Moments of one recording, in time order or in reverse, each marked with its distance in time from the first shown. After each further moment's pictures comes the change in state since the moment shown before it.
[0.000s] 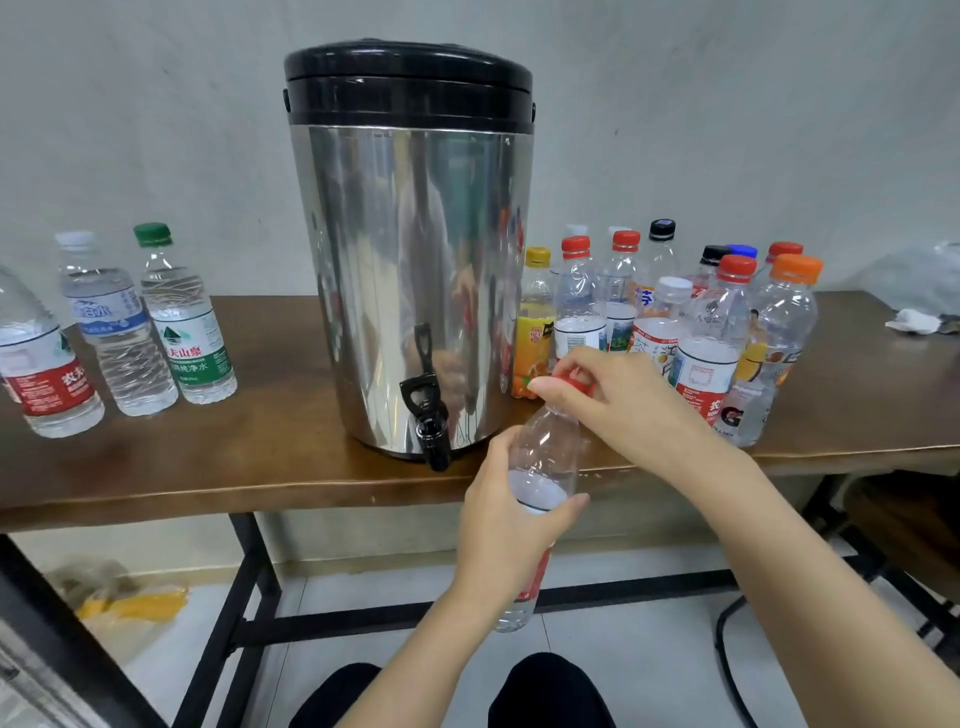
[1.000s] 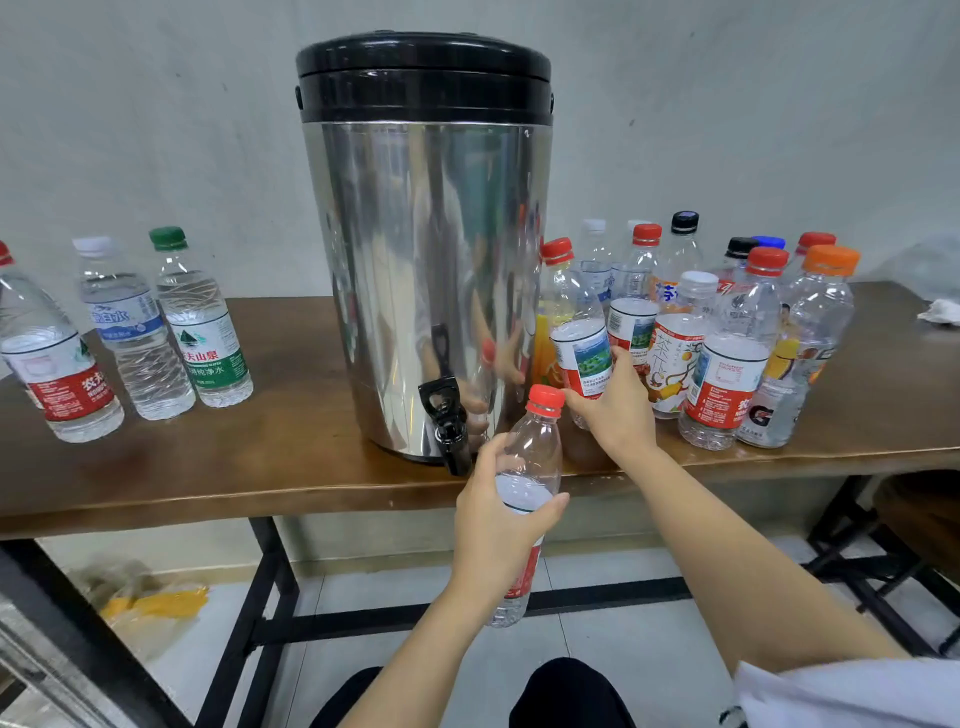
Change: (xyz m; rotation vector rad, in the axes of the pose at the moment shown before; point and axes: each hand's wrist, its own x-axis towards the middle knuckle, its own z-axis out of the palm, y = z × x) left_hand 0.016 -0.038 -0.011 0.010 0.056 -0.066; right_hand 0.064 0.091 0.105 0.186 0.305 0.400
